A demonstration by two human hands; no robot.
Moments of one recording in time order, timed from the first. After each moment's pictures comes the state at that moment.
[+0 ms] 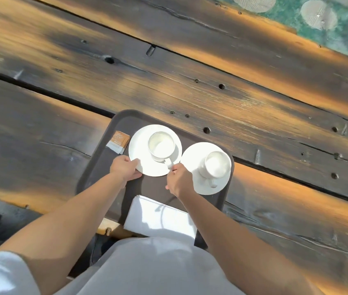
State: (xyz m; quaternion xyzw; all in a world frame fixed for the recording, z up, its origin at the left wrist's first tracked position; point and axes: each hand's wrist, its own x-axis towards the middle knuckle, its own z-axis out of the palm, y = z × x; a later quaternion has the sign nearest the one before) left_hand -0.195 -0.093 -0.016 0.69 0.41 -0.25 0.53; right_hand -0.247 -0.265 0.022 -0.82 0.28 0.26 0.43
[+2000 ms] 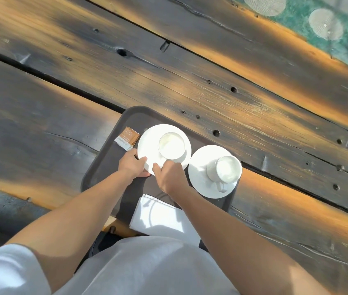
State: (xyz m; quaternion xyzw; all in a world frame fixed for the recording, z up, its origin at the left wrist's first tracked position) left_hand -0.190 -0.085 -0.011 0.77 0.31 -0.30 0.47; right_hand -0.233 -0.227 0.042 -0.89 0.14 0.25 0.35
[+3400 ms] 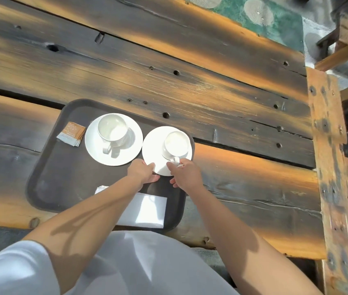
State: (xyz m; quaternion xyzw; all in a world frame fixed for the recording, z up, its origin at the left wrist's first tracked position) left_hand -0.258 -0.234 -0.015 0.69 0.29 -0.37 0.56; right_hand -0.305 -0.369 0.049 -0.83 0.36 0.20 0.38
